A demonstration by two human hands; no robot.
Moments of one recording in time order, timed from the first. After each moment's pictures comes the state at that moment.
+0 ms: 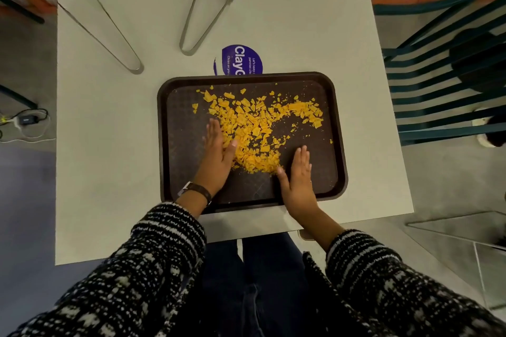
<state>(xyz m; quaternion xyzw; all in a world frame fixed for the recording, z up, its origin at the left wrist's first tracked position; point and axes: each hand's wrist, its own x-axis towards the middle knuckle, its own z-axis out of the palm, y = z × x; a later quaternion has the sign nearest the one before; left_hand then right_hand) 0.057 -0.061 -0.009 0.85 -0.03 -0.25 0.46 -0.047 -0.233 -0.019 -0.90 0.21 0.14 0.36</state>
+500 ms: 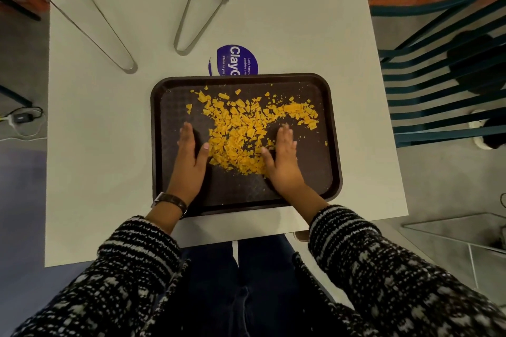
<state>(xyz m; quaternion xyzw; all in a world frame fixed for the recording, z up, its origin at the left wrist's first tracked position) 0.054 -0.033 0.004 0.86 0.04 -0.20 0.46 0.006 -0.235 -0.019 -0.90 0.16 0.16 0.36</state>
